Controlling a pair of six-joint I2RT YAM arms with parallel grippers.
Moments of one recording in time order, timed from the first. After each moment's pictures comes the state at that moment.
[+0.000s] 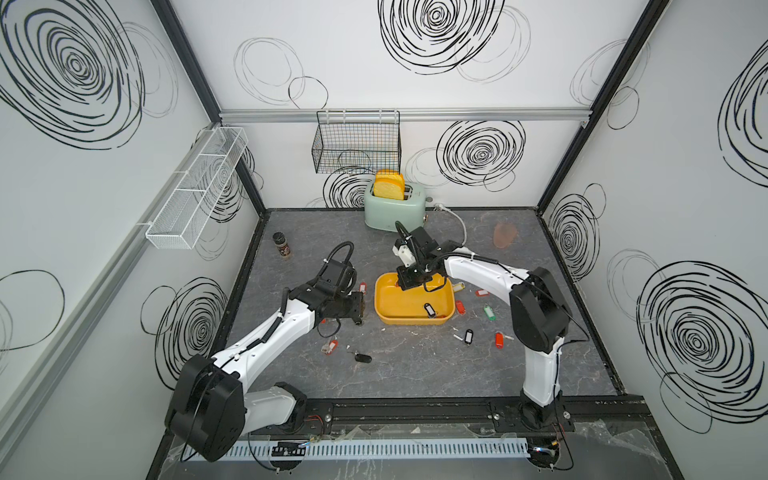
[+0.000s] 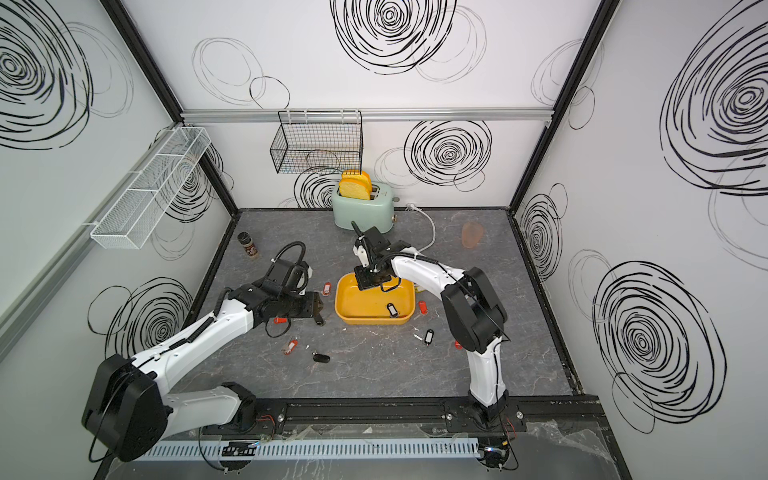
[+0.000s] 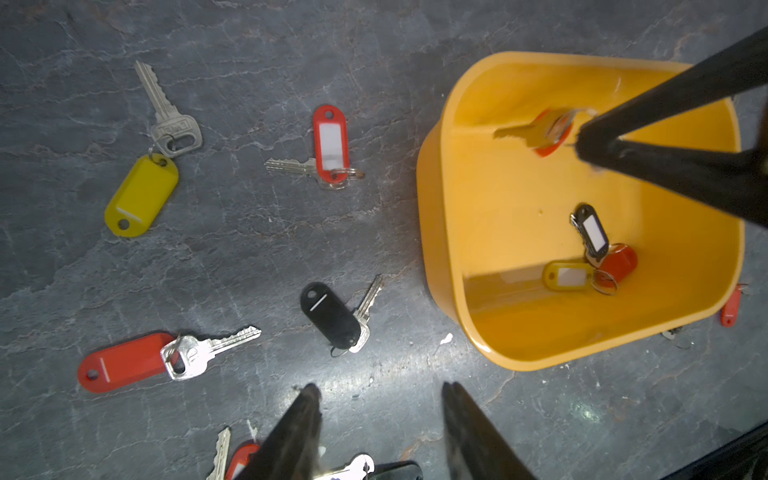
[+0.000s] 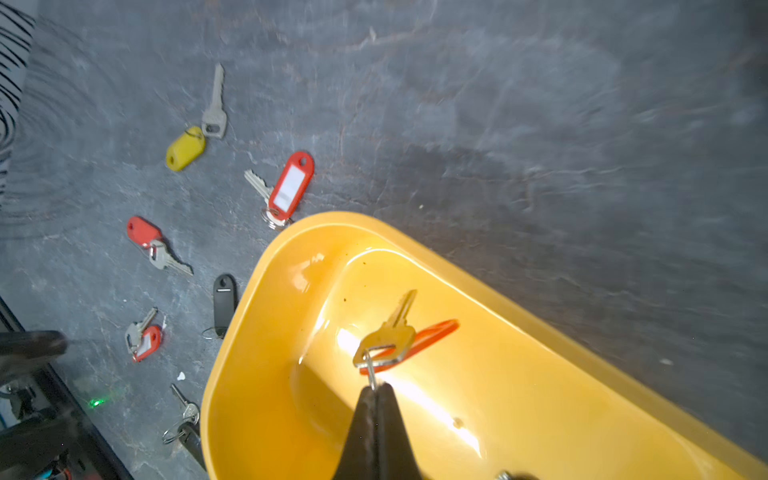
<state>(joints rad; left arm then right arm) -0.45 1.26 0.85 -0.63 0.09 -0.44 0.68 1.92 1.50 -0.64 -0.24 0.31</state>
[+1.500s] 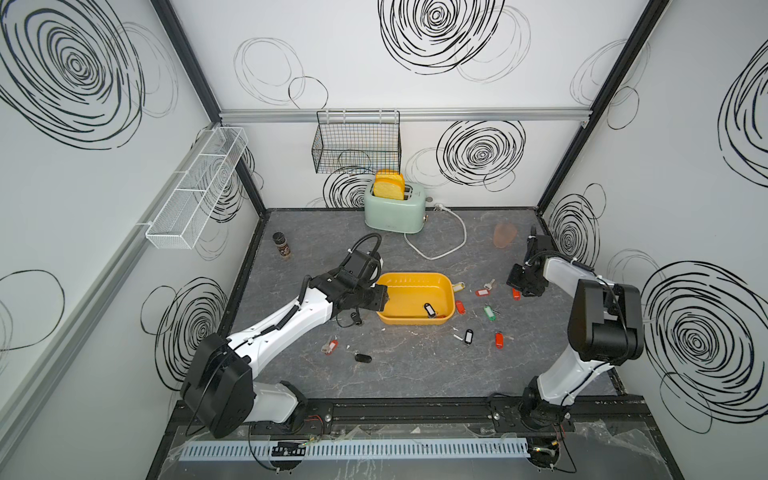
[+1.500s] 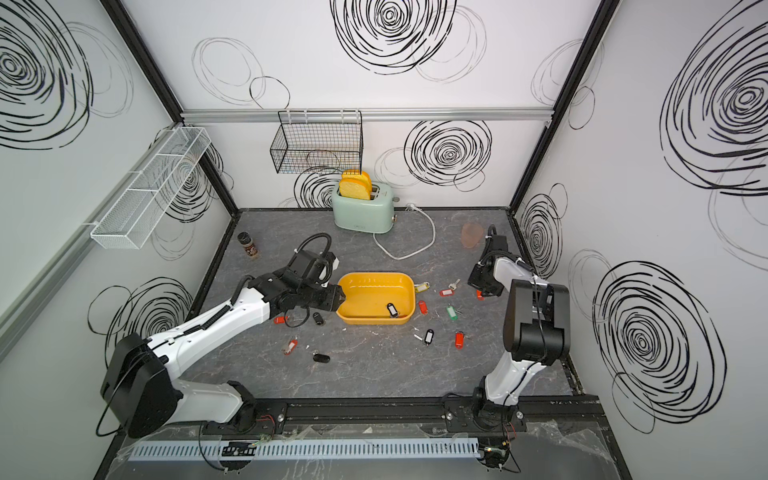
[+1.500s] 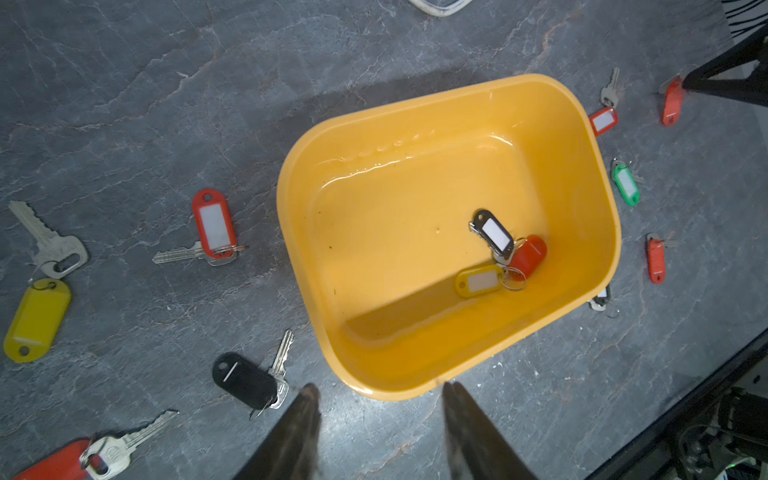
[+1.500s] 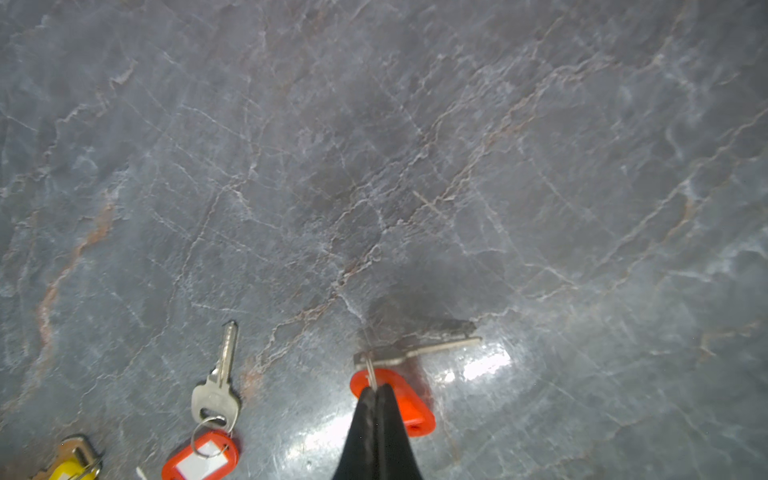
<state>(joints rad) -0.59 1.37 1.00 -0.61 0.08 -0.37 -0.12 1.73 1.07 -0.56 0.03 0.39</state>
